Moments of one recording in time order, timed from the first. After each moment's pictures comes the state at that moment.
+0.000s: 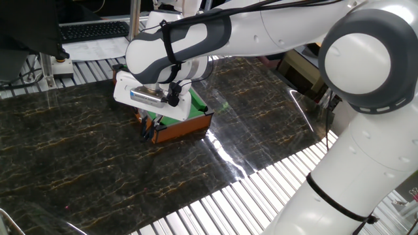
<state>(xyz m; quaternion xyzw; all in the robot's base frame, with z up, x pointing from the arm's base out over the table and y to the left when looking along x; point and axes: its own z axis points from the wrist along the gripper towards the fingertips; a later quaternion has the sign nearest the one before) 0.439 0.141 0.196 -0.40 -0.91 -0.03 0.14</state>
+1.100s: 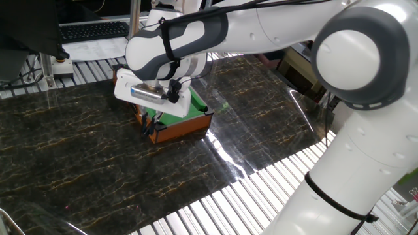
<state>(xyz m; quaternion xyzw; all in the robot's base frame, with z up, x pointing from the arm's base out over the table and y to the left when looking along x) 0.457 0.130 0.195 -0.39 -0.91 -0.03 0.13</state>
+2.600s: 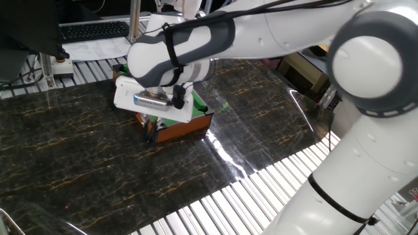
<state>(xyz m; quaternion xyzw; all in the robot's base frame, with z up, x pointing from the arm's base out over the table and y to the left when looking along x) 0.423 0.142 0.197 -0.34 -0.93 -0.03 0.14</state>
